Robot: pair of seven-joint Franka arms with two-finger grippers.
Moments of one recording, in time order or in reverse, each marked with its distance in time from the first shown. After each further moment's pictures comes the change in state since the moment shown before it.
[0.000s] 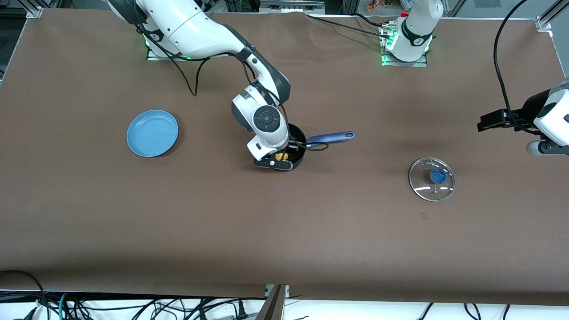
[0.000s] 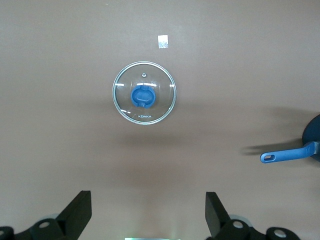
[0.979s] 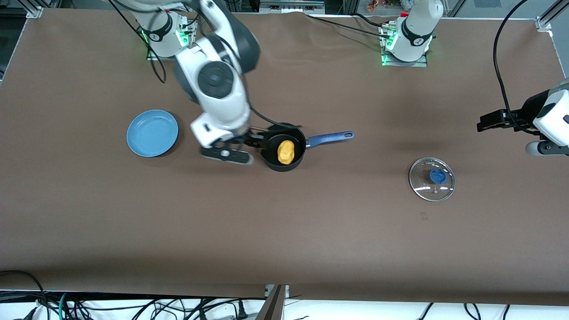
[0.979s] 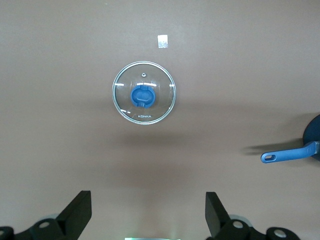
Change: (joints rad) left arm -0.001 0.001 0.000 0.000 0.000 0.000 0.000; right arm -0.005 -0.368 -0.225 0.067 -0.002 -0.444 -0.162
